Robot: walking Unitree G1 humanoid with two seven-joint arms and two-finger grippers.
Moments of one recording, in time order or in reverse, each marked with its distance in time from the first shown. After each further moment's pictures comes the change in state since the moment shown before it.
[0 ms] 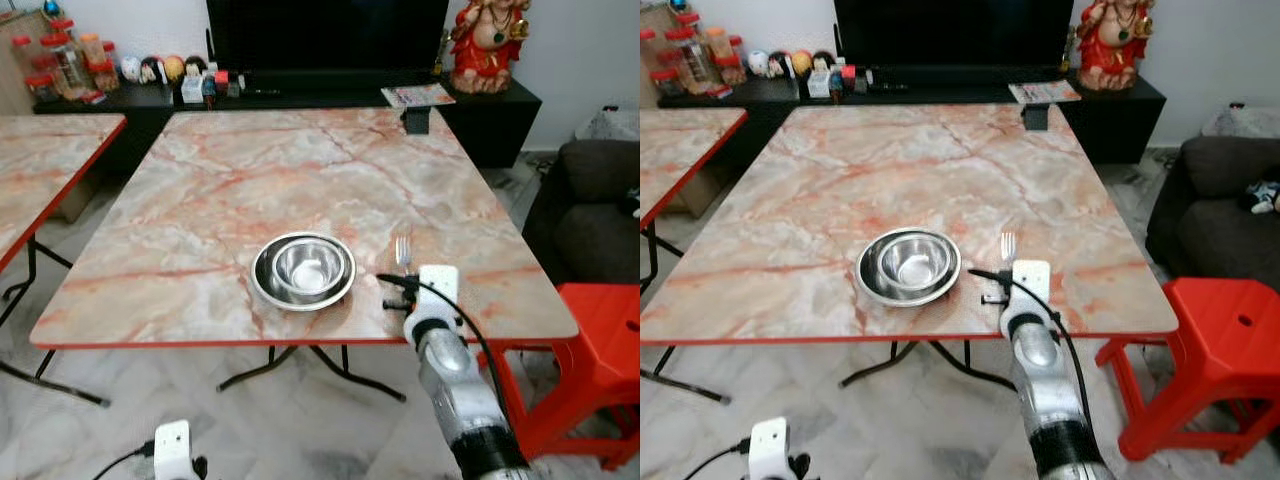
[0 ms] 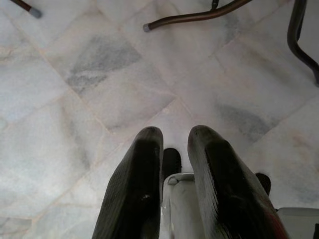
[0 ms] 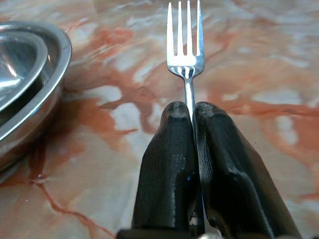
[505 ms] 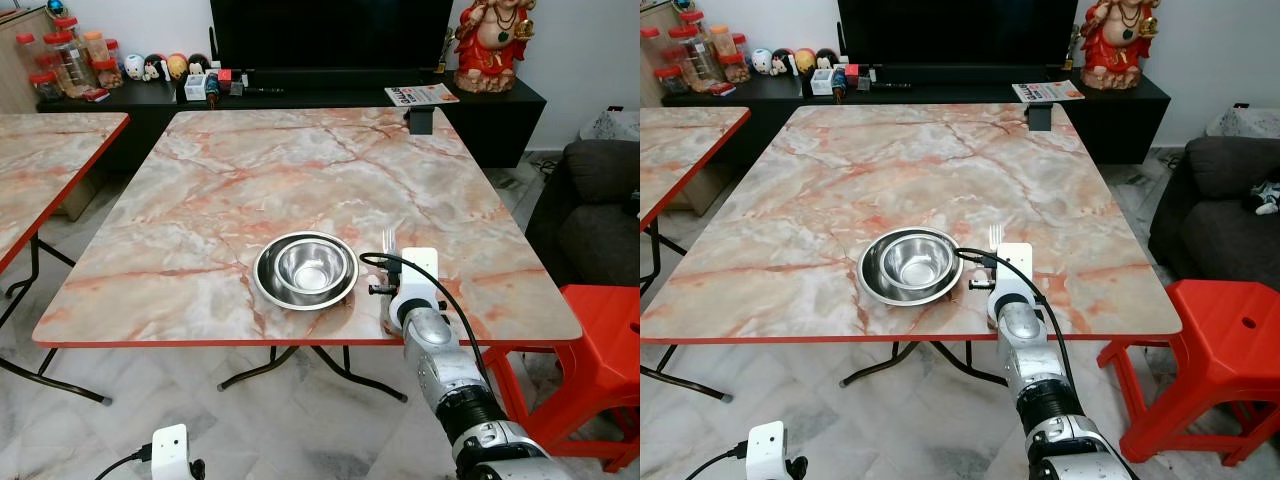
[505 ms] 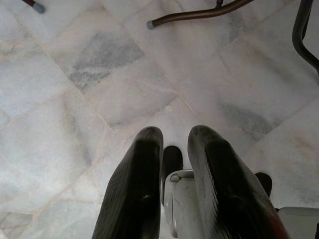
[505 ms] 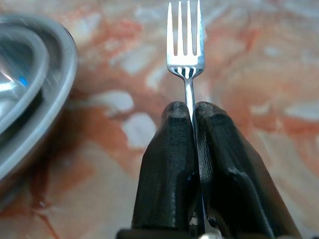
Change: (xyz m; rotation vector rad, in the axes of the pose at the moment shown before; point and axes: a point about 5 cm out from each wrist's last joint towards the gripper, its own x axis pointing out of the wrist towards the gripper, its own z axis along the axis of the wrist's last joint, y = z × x) left arm -0.001 0.003 -0.002 -0.009 0.005 0.010; right arm 0.019 0.009 0.007 -0.015 0.063 -0.013
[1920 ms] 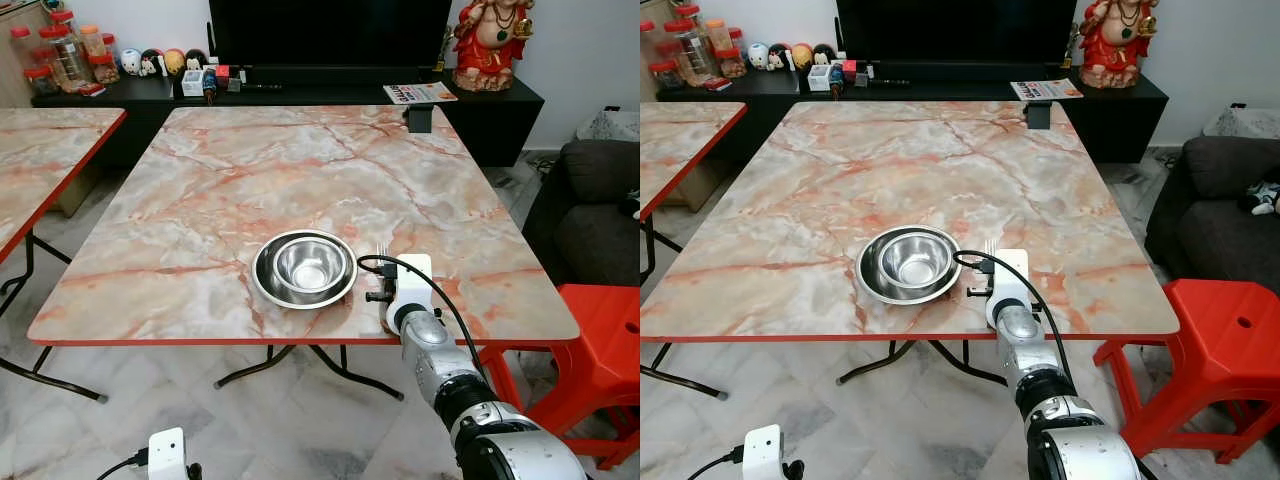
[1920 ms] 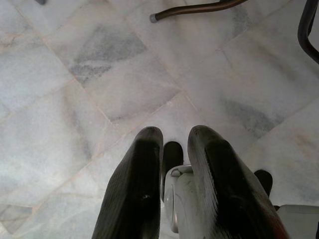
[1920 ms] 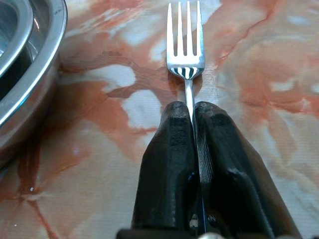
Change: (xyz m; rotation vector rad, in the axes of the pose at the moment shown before) left arm -0.001 0.004 -0.003 -0.010 0.007 0.021; right arm 0.006 0.002 -0.007 0.013 0.055 0.038
